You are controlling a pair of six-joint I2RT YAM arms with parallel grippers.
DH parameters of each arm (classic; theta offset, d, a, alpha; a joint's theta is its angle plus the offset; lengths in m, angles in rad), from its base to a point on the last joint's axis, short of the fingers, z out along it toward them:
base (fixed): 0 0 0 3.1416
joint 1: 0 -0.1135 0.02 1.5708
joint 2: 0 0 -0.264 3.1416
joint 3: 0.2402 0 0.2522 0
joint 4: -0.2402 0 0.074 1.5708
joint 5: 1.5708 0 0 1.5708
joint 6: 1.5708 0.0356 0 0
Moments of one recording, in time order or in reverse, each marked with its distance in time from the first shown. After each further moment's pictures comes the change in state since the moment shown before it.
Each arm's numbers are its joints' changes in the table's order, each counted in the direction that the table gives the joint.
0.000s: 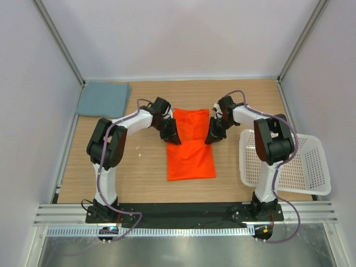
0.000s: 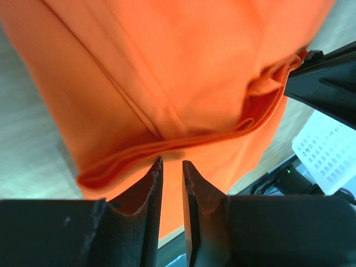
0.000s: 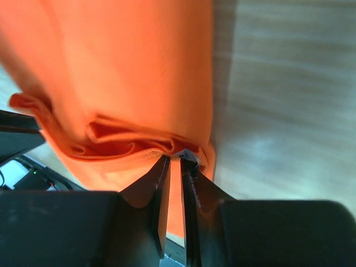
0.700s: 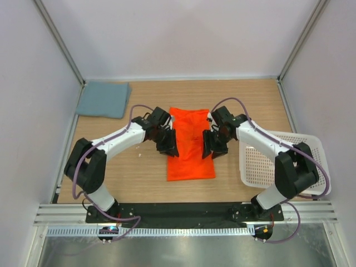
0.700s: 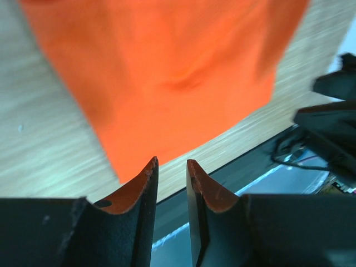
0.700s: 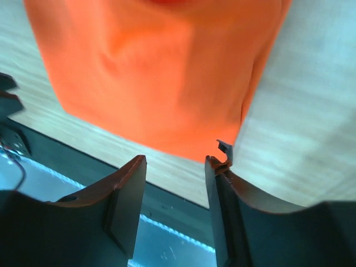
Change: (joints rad) left arm 0.125 -0.360 -0.266 -0.087 -0.124 -0.003; right arm -0.220 -0.440 -0.259 -0.150 0.164 0.017
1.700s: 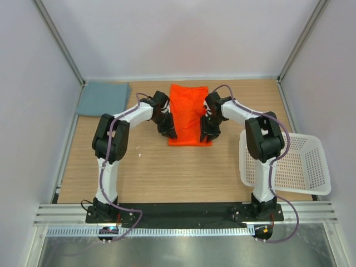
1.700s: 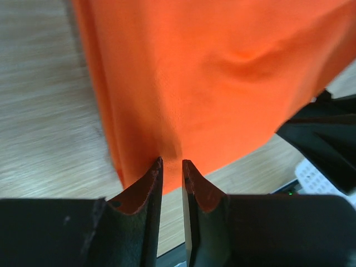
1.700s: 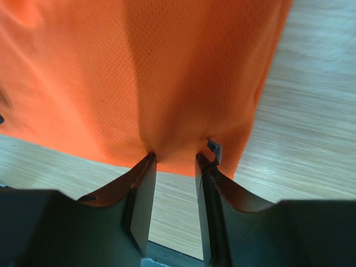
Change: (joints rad) left arm -0.177 0.487 0.490 -0.058 0.051 0.029; right arm 0.121 0.546 0.480 -0.013 0.026 -0.040
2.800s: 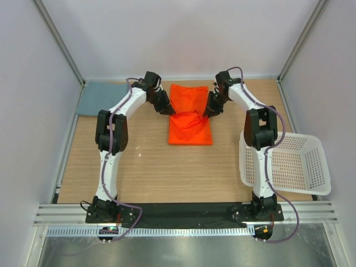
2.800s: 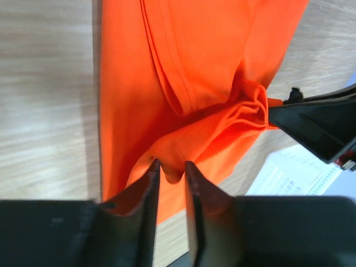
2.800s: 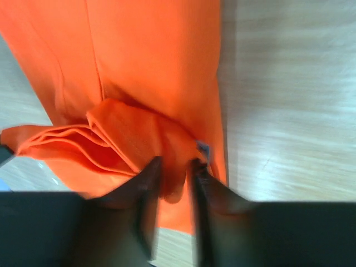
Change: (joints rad) left arm -0.122 0.165 0.372 -0.054 0.037 -0.102; right arm 0.139 0.245 0.467 -0.077 -0.056 0.086
